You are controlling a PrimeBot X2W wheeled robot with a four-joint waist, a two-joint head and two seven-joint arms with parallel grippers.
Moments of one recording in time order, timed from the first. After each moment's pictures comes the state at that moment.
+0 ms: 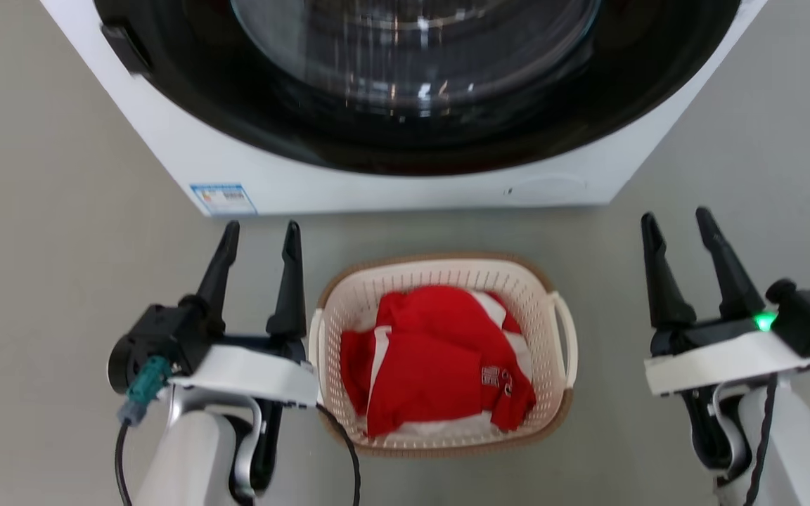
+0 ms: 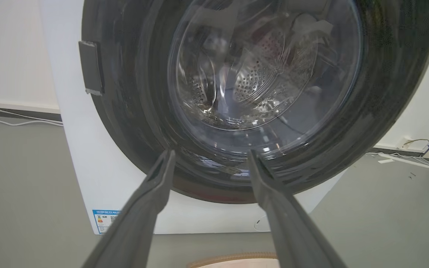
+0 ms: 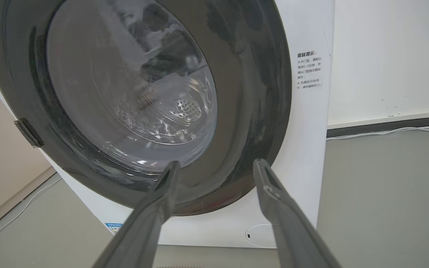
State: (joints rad) left arm -0.23 0.04 -0.18 0.10 -0.29 0.04 -0.26; right arm -0.26 -0.16 0.06 0.20 0.33 0.12 -0.25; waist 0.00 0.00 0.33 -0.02
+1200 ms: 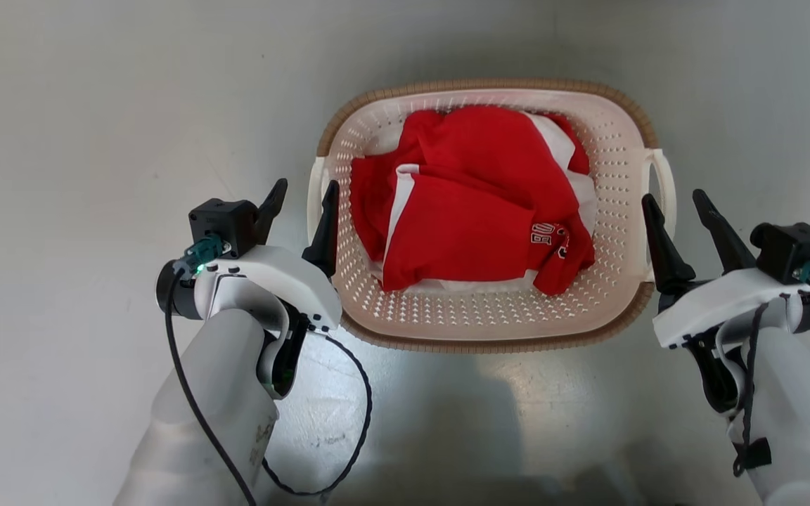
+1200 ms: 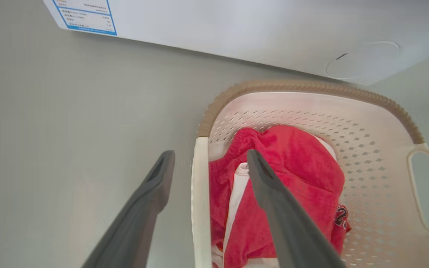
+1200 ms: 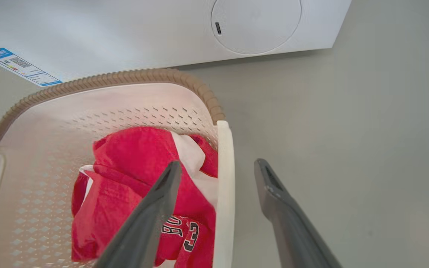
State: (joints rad) left arm -0.66 0.03 -0.31 0.74 -0.45 -0.03 -0.26; right arm -0.55 -0.25 0.21 0.66 0.45 0.12 -0.25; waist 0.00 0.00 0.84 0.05
